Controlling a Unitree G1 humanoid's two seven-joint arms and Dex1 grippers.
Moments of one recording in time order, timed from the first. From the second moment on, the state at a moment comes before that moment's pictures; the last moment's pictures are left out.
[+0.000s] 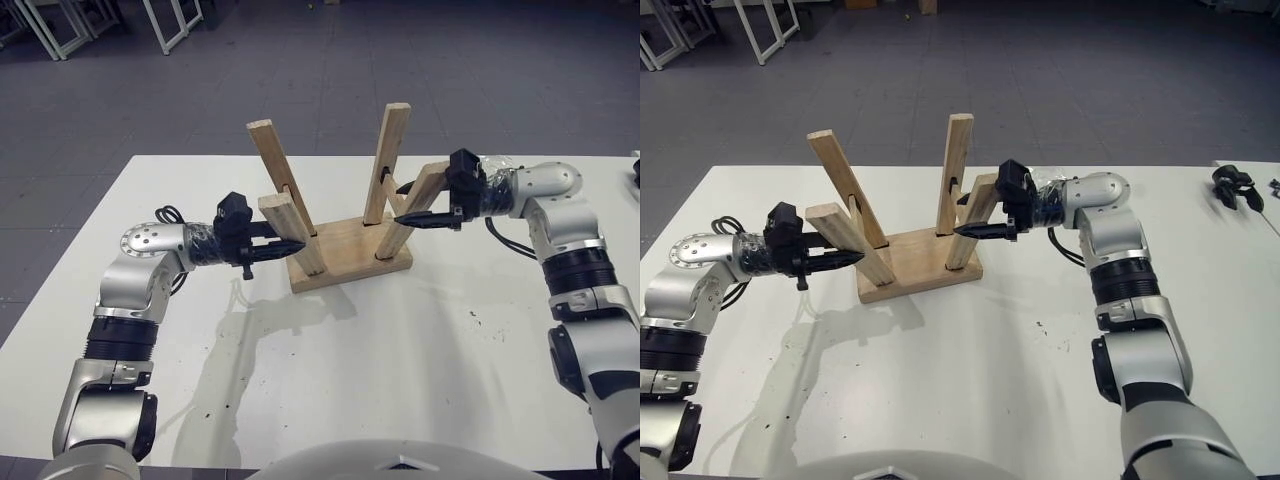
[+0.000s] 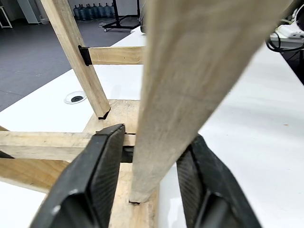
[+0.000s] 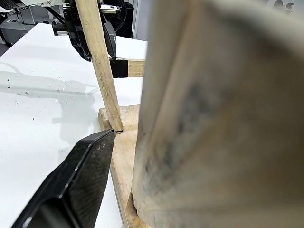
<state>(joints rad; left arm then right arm) -0.39 0.67 -0.02 0.15 -0.46 0.30 -1.26 -0.80 -0.50 0.15 0.52 0.20 0.12 1.40</state>
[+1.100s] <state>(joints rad) -0.37 0.67 0.01 0.10 -0.50 0.38 -1.28 -0.69 -0.55 0.12 0.36 0.28 0.28 1.35</state>
